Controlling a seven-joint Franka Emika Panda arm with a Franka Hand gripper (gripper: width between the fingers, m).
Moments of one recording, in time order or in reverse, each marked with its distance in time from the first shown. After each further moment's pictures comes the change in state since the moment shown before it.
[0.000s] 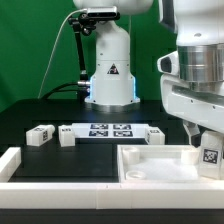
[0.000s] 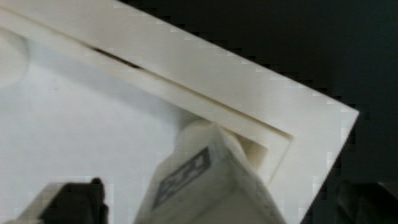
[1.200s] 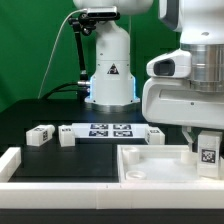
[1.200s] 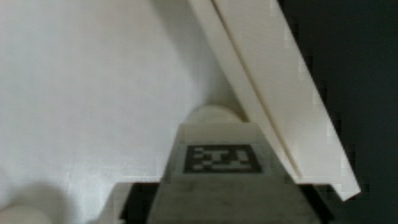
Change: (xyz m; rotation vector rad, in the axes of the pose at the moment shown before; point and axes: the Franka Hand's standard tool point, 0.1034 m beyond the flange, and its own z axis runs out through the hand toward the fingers) arm 0.004 0.003 0.000 -0.046 0.023 -0.513
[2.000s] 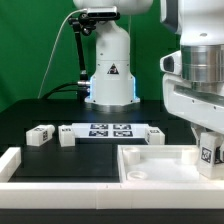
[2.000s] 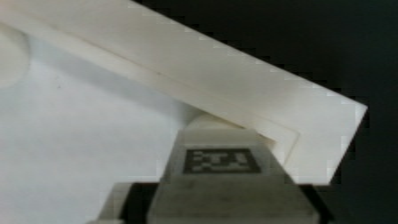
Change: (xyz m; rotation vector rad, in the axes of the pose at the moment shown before) arm -0.002 -0.007 0.002 0.050 -0.006 0.805
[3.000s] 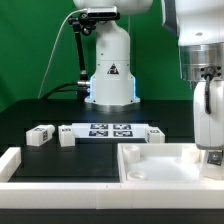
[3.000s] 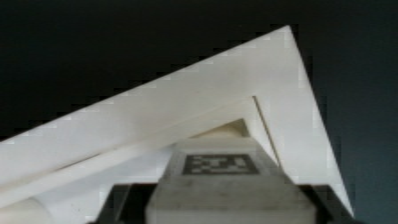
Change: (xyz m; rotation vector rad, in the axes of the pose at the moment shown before) arm -0.002 -0.004 0.000 0.038 -0.029 0.633
